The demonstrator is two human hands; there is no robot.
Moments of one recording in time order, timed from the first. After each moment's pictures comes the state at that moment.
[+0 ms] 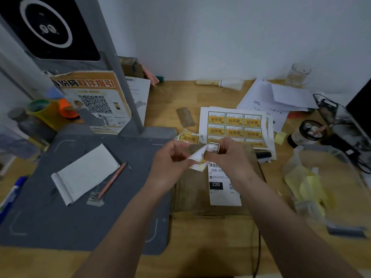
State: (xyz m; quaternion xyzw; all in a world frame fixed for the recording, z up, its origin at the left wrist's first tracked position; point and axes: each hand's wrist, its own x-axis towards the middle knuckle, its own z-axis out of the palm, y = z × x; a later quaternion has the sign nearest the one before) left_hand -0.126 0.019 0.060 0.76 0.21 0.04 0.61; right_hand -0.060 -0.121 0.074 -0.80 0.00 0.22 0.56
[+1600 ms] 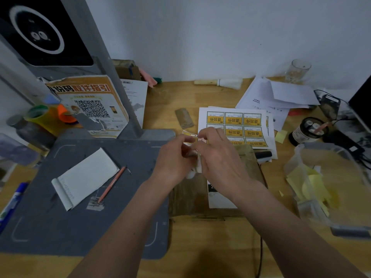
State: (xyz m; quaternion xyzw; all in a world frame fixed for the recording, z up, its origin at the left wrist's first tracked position) left_hand -0.098 0.008 0.071 0.88 0.17 0.02 0.45; right_hand -0.065 -0.116 0.077 -0.89 -0.40 -0.09 0.22
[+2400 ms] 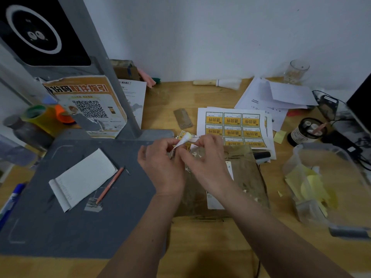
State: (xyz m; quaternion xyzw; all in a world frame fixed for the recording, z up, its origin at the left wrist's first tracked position) left_hand -0.104 -0.006 0.038 0.81 0.29 0.35 0.38; right_hand -0.075 -0.092 0.063 -0.84 -0.11 0.09 0.53
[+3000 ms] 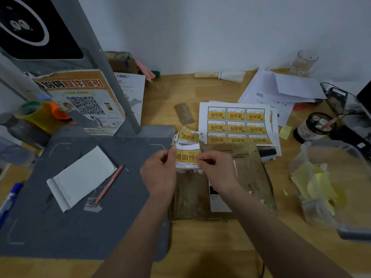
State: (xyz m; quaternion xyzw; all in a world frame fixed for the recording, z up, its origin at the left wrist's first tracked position) left_hand -0.100 0.015 0.009 0.78 0.39 0.17 0.46; right_hand -0.057 -0.104 0.021 -0.82 -0.01 0.18 0.54
